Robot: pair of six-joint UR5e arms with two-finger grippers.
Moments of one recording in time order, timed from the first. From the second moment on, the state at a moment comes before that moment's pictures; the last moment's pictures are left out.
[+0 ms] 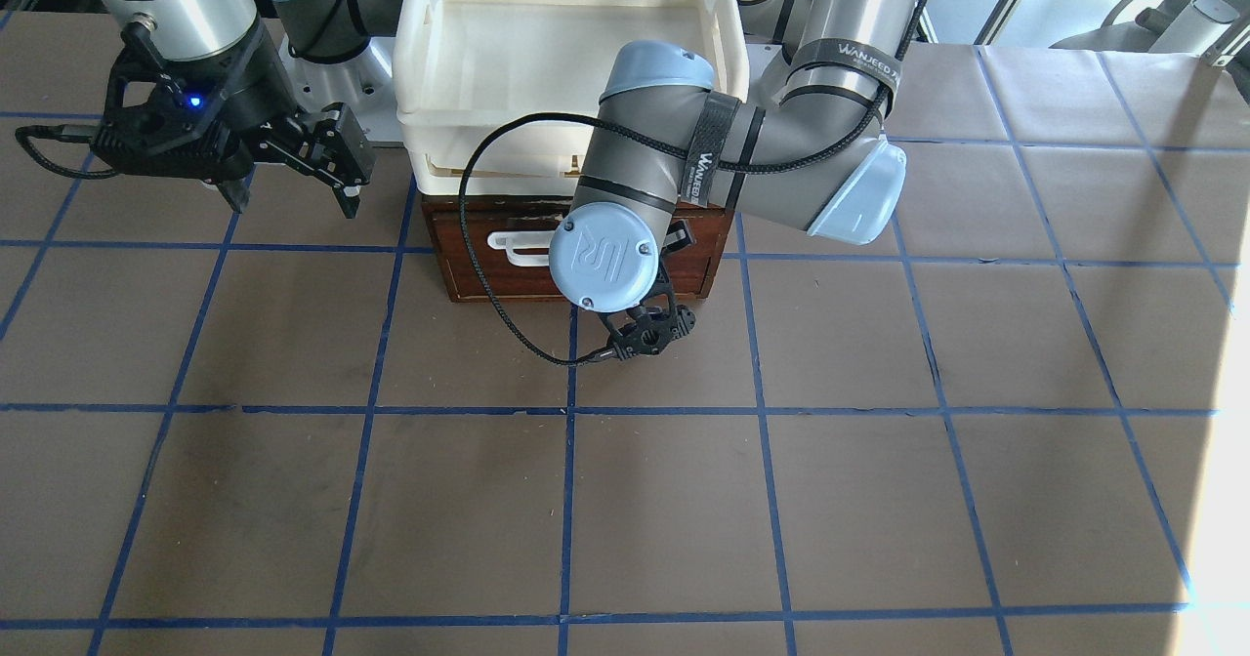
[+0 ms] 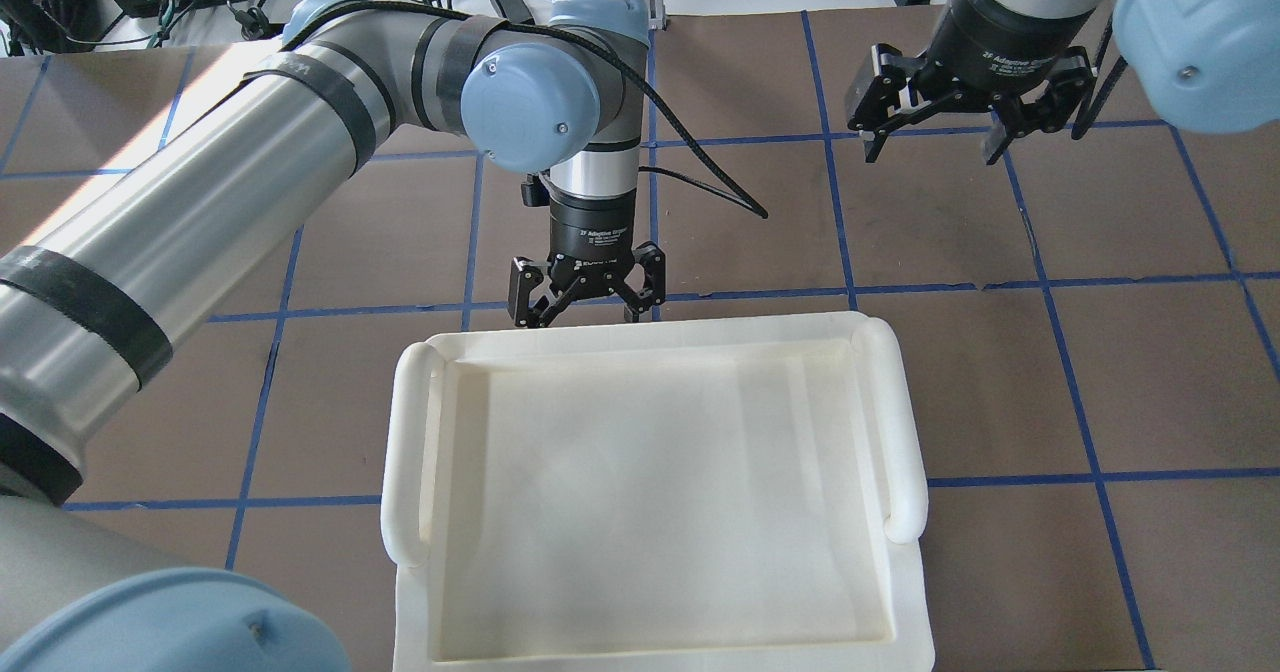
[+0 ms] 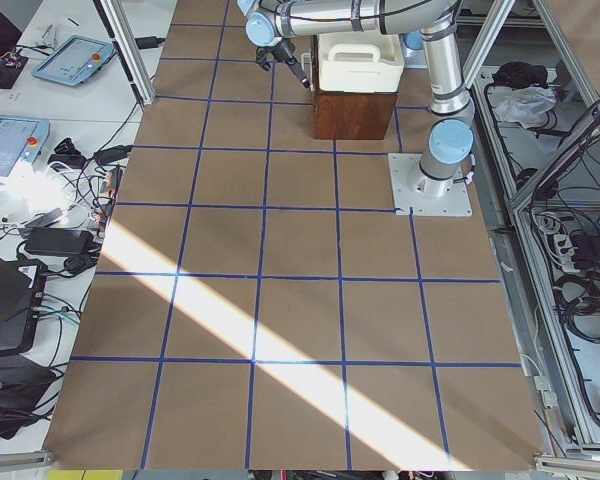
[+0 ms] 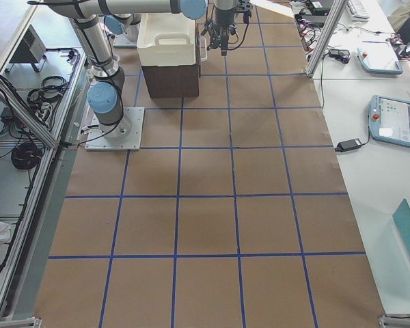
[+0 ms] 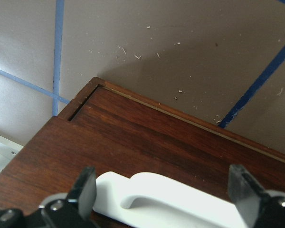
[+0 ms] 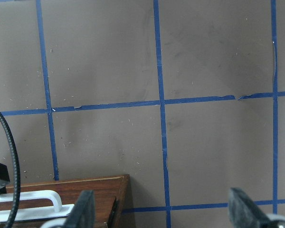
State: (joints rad) left arm -1.92 -2.06 -1.39 -1.87 1.51 -0.70; right arm 1.59 -1.57 1.55 -1.61 -1.55 0.08
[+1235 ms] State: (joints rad) left arm -1.87 -2.04 -1.36 -1.75 1.53 -0.68; right arm 1.59 -1.57 1.55 -1.61 -1.55 0.08
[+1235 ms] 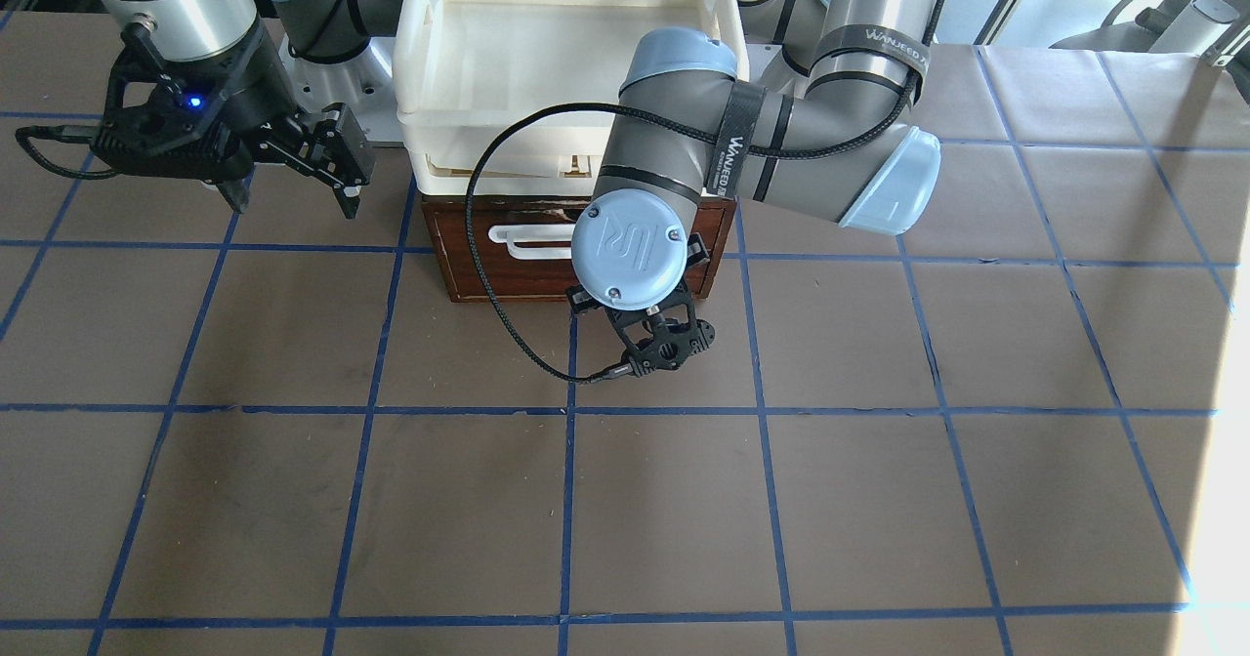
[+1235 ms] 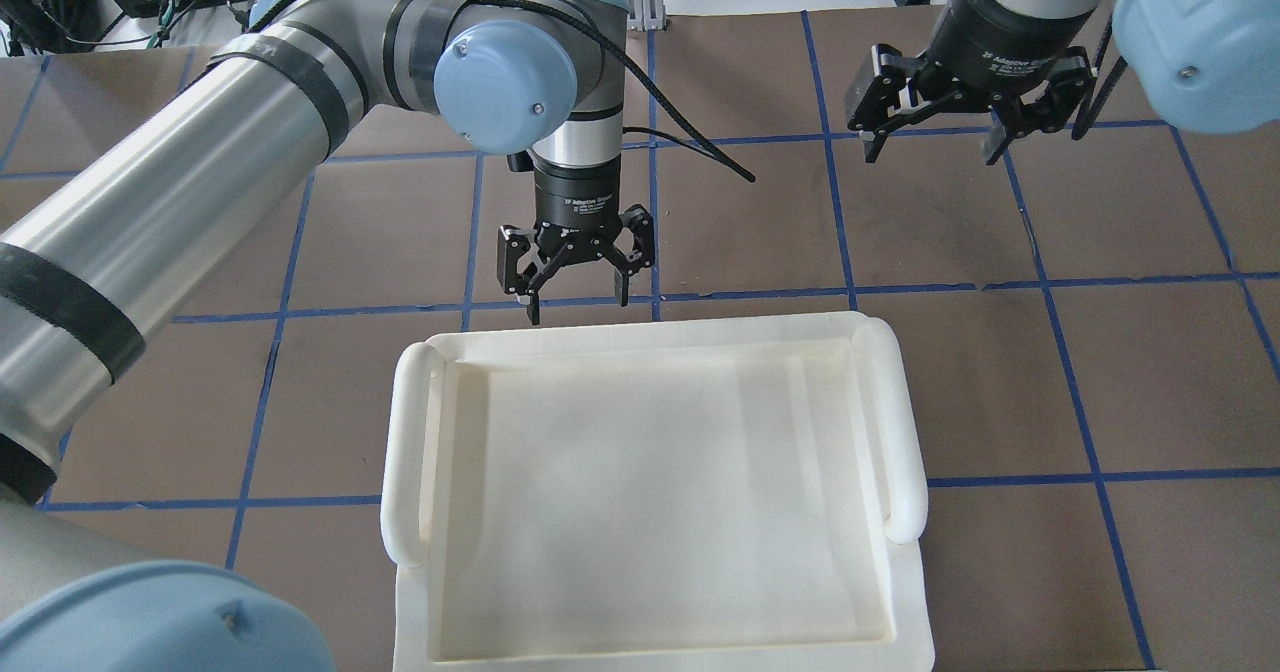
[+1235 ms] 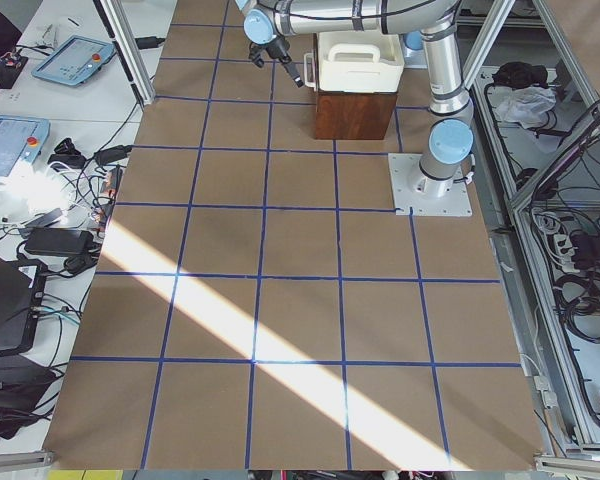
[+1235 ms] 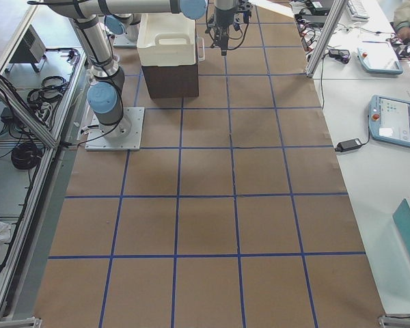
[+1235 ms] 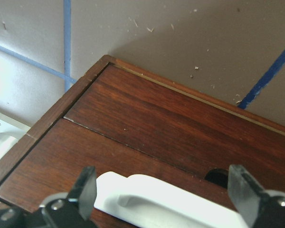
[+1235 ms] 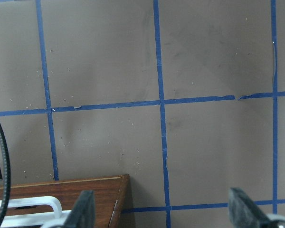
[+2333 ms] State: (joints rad) left arm -1.65 -1.88 -1.31 -1.46 1.61 -0.29; right arm 1.59 -1.57 1.55 -1.61 -1.54 0.08
